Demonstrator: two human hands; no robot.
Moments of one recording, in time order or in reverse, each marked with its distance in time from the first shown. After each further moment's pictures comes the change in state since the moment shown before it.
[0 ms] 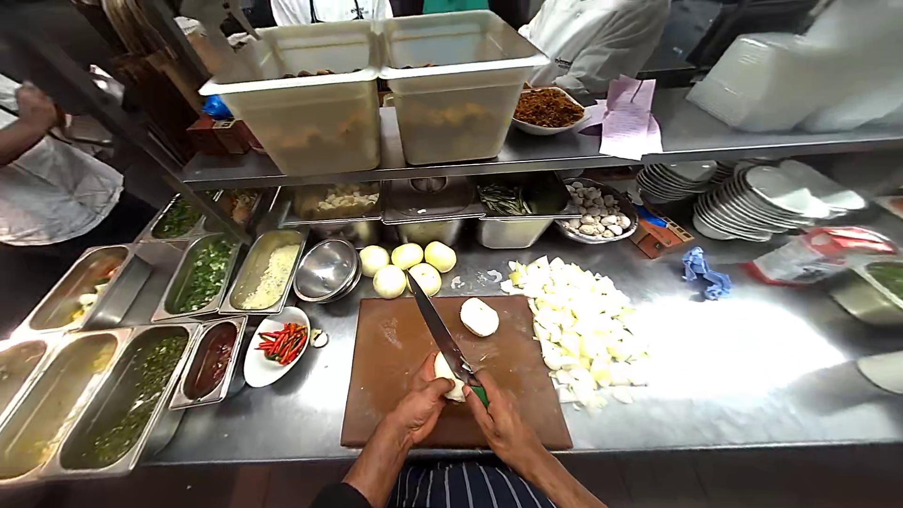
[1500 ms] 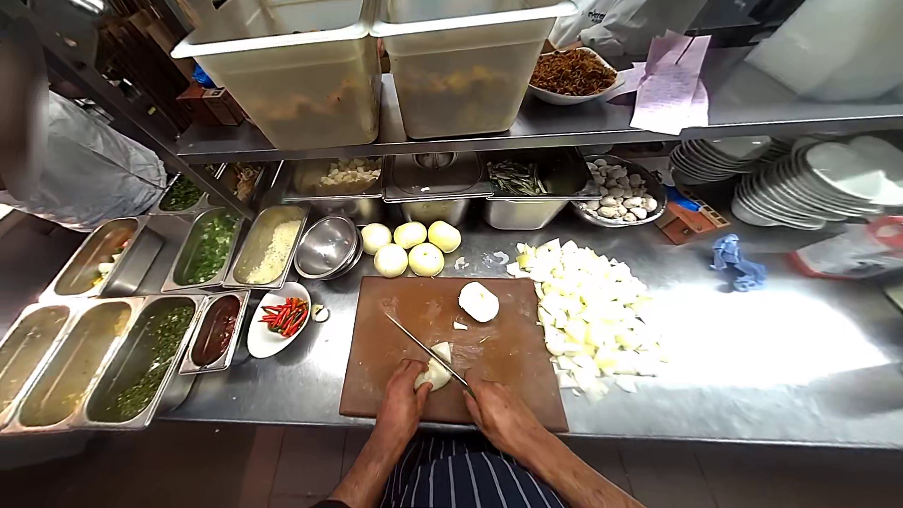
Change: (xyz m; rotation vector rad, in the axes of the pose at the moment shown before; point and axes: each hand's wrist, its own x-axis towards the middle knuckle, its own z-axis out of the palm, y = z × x) left_hand -0.022 -0.049 -0.045 1.321 0.400 0.154; right_hand 0.003 0.000 -0.017 -0.384 -0.615 0.184
